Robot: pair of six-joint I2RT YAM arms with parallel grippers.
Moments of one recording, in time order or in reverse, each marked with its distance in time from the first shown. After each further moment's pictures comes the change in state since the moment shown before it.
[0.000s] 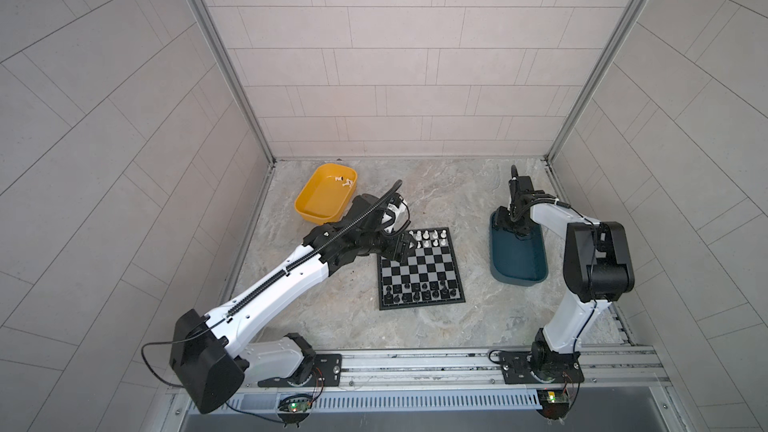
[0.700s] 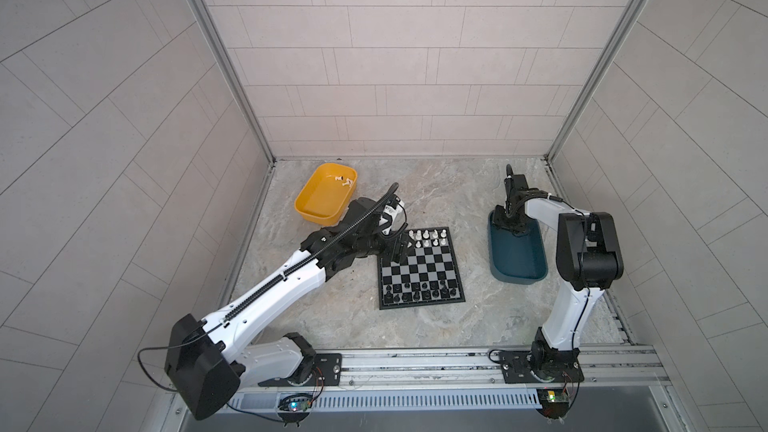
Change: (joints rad) left arm 0.000 -0.024 -0.059 0.060 -0.021 0.003; right arm 0.000 0.084 0.063 0.003 0.013 0.011
